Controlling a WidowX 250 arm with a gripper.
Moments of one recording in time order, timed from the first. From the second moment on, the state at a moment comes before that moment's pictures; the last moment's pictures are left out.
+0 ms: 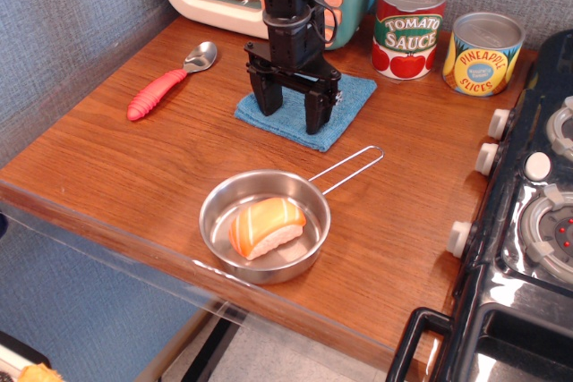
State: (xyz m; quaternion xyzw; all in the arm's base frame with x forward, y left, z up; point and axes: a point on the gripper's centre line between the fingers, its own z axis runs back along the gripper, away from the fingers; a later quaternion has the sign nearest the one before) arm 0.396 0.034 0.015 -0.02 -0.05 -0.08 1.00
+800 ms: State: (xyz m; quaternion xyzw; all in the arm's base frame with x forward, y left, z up) arm 0.402 0.017 0.118 0.00 -0.13 -0.06 0.99
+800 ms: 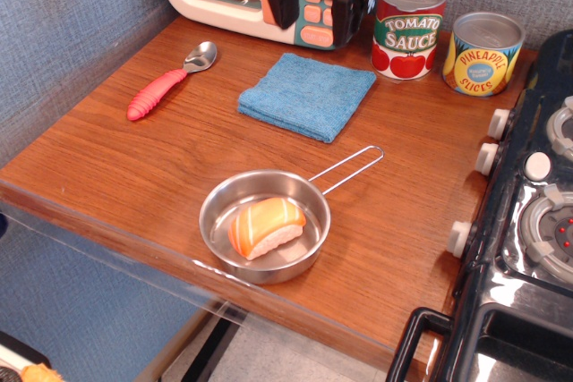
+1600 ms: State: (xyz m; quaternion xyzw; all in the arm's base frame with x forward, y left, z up) arm 0.298 0.065 0.108 -0.01 -0.08 -0.05 1.00
